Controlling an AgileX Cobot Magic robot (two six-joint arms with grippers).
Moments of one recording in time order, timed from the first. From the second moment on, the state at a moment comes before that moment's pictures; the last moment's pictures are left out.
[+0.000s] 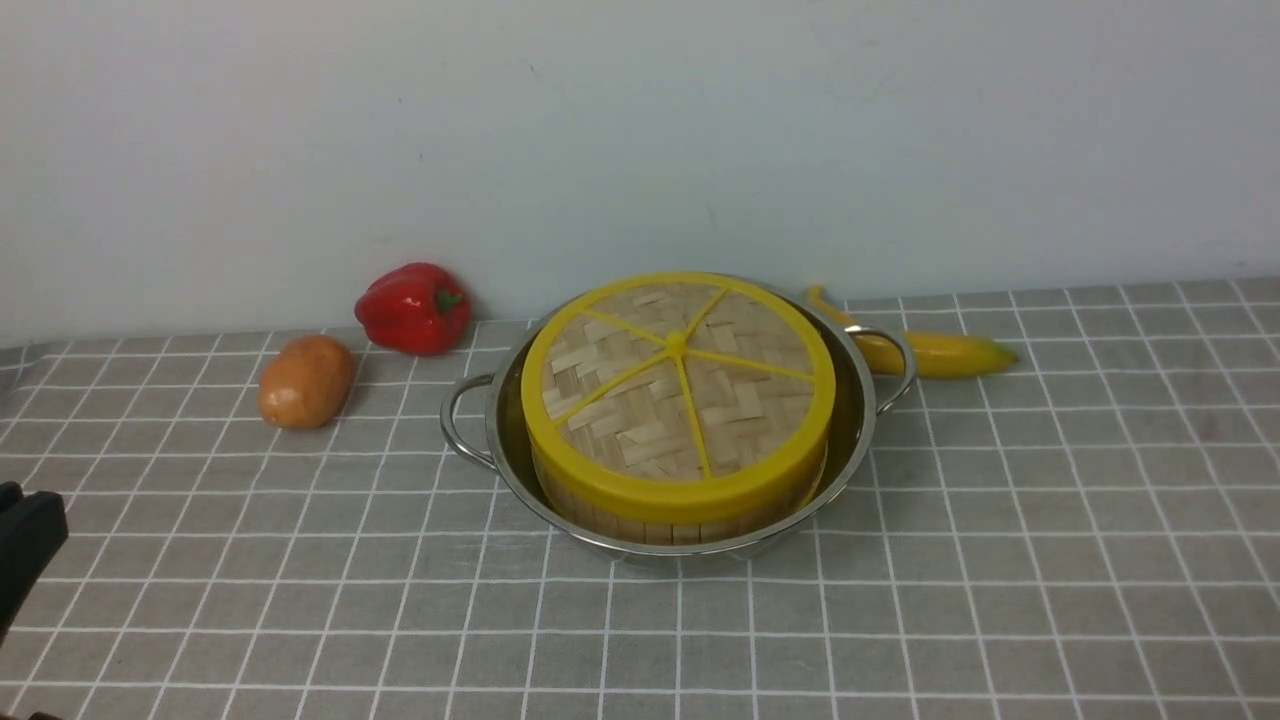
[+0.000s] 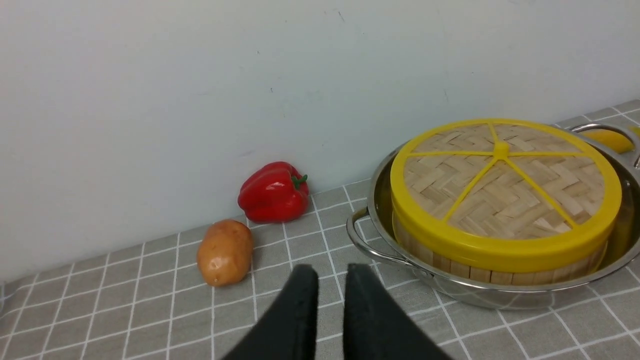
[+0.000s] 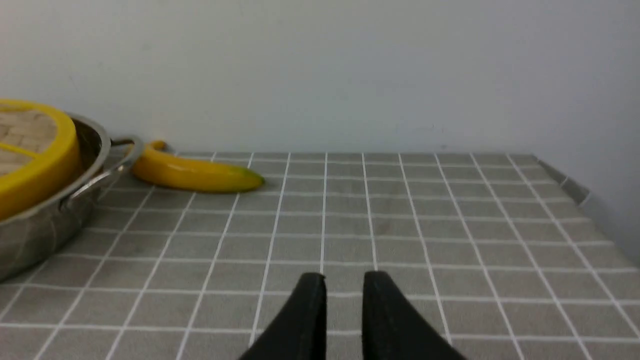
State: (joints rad) right arm -0.04 0.01 0.00 -0.07 0.35 0.18; left arm -0.21 0.36 -0.52 0.03 0.50 0.12
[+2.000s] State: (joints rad) right arm -0.04 0.00 0.01 0.05 0.31 0.20; left arm 0.08 0.00 0.01 0.09 0.18 -0.06
